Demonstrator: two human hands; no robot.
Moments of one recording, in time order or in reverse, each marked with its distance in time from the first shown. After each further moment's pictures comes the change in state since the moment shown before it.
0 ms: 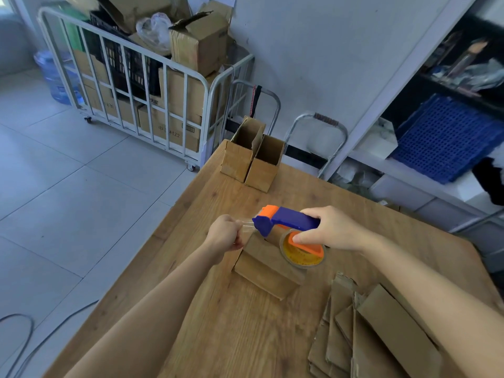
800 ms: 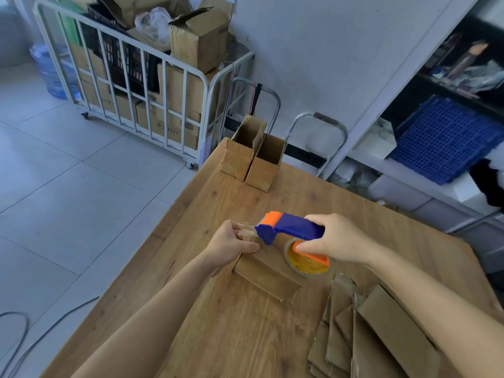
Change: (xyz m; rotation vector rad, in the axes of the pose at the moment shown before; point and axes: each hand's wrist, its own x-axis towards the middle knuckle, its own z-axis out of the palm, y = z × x) left_hand -0.004 -0.024 -0.011 0.128 -0.195 0.140; right_hand -0.015 -0.006 0.008 -0.086 0.058 0.017
